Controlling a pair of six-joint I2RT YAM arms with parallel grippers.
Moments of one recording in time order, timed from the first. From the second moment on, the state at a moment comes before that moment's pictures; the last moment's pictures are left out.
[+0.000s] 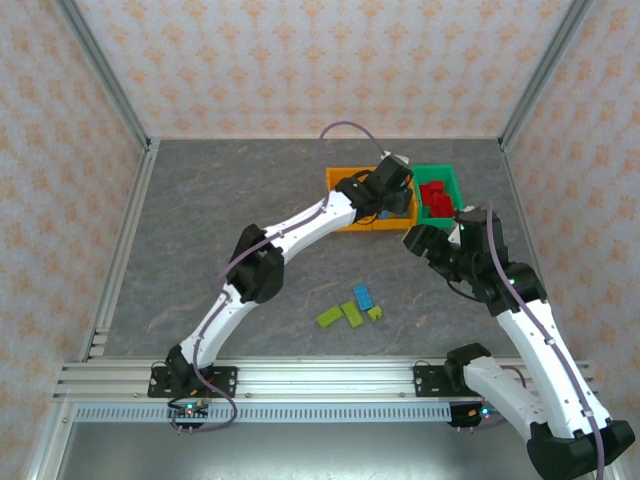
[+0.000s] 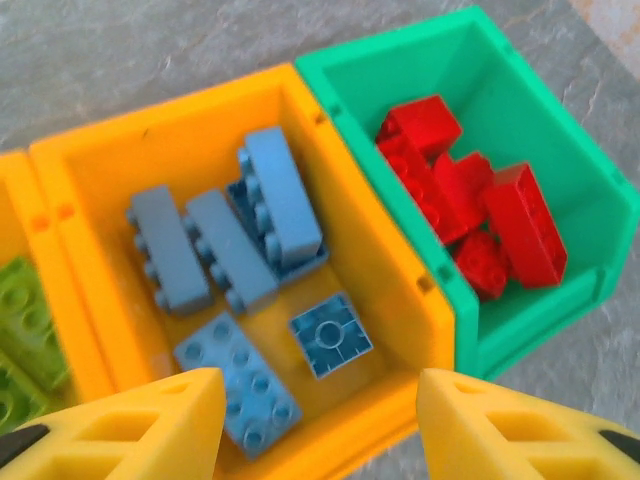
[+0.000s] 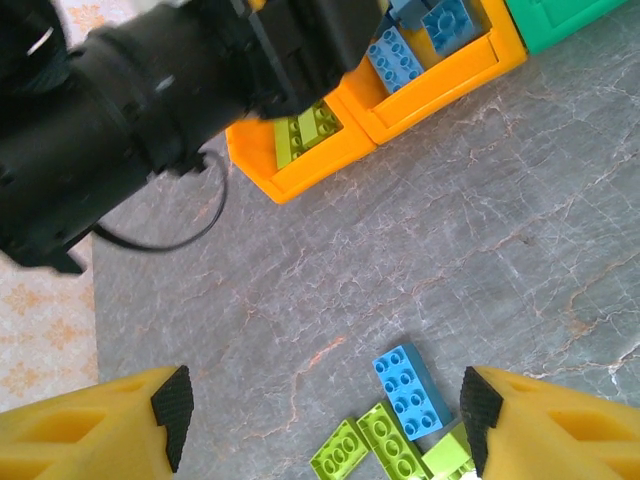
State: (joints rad) left arm -0.79 2.39 2.26 -0.62 -0.18 -0.40; right arm 0.29 0.79 0.92 -0.84 -0.20 0.83
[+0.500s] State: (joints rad) left arm -0.90 1.22 1.29 -0.47 -0.25 -0.34; right arm 0.54 1.13 0.90 -0.84 -0.14 0.72
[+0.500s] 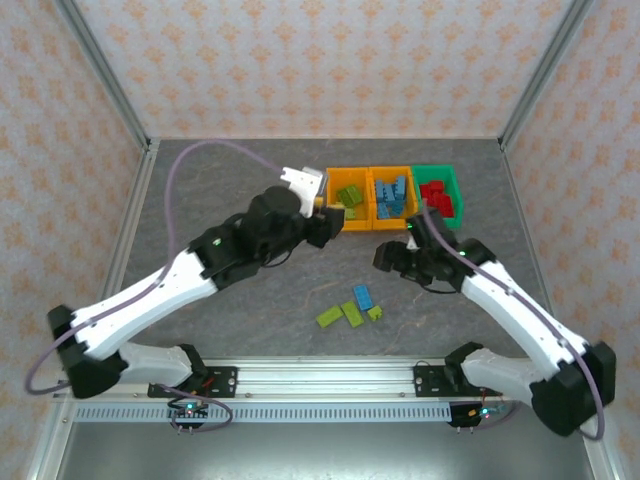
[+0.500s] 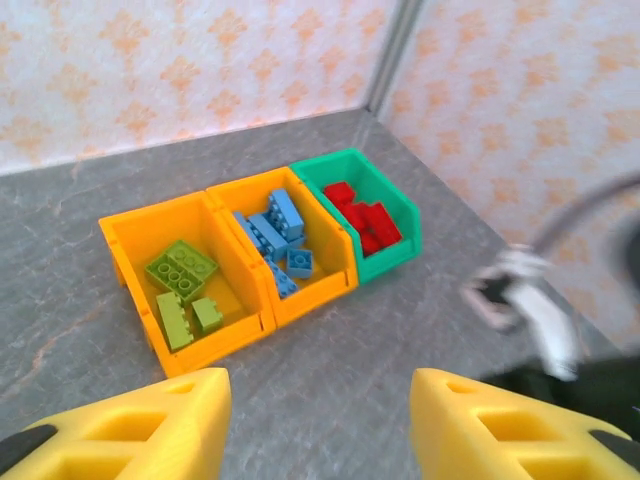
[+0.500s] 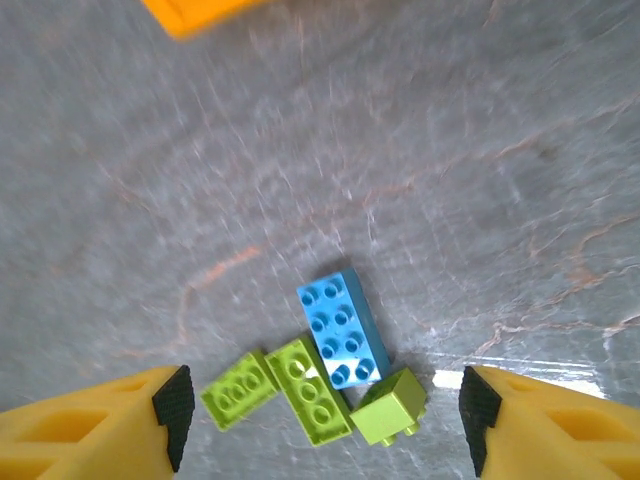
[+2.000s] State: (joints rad) left arm -0.96 0.83 0.98 -0.90 -0.21 0.09; right arm 0.29 1.91 1.57 -0.63 0.32 0.44
